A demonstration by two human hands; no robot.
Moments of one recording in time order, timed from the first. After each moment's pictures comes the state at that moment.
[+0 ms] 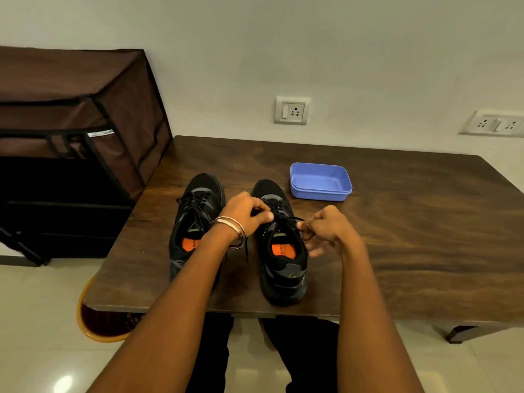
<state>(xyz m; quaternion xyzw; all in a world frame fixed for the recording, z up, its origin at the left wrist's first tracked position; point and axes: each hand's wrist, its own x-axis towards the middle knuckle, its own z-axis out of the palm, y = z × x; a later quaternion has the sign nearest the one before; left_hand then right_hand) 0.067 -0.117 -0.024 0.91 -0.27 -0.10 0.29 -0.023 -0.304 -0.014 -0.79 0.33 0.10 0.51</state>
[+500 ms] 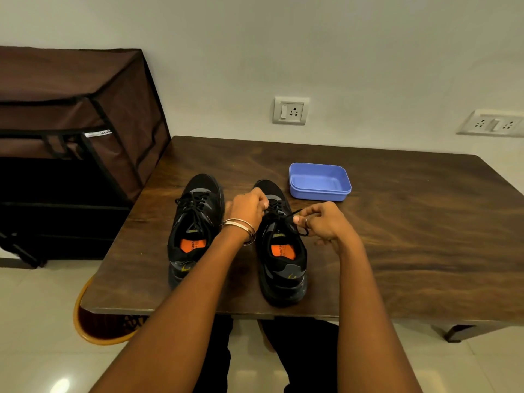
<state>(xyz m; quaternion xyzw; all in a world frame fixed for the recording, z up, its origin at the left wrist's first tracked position) 0.072 -0.137 -0.037 0.93 -0.21 -0.04 0.30 -0.021 -0.299 -0.011 -0.82 0.30 0.05 0.49</state>
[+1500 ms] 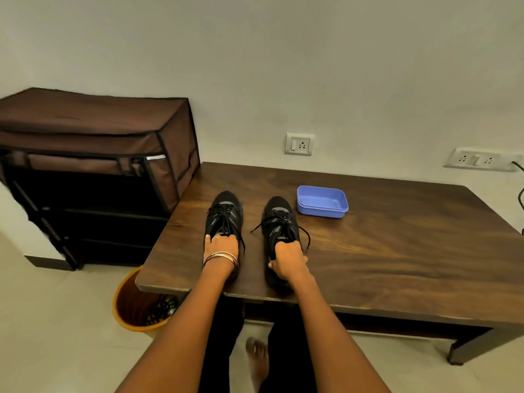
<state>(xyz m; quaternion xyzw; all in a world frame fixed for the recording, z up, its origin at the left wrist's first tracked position) -0.010 -0.040 -0.026 0.99 -0.13 -0.07 -0.03 -0.082 -0.180 0.001 -0.96 0.17 0.13 0.19</state>
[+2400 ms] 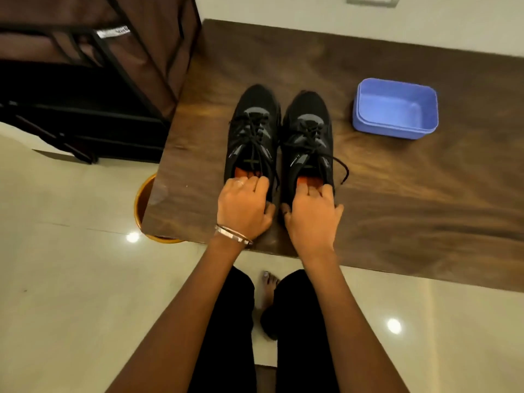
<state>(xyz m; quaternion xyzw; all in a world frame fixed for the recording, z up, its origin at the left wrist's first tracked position) 0.026 -0.032 -0.069 0.95 -0.29 0.07 0.07 -0.025 -0.151 -0.053 -0.97 0.21 0.08 0.09</state>
